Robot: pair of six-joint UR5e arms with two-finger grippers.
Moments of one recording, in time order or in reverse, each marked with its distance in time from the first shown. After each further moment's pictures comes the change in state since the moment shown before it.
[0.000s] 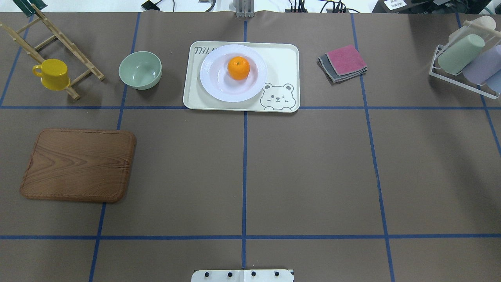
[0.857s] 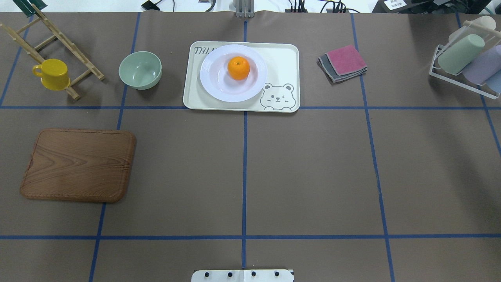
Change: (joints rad) left arm 0.000 -0.025 -0.001 -0.005 0.007 0.003; right arm -0.009 0.000 -0.017 0.000 0.006 0.004
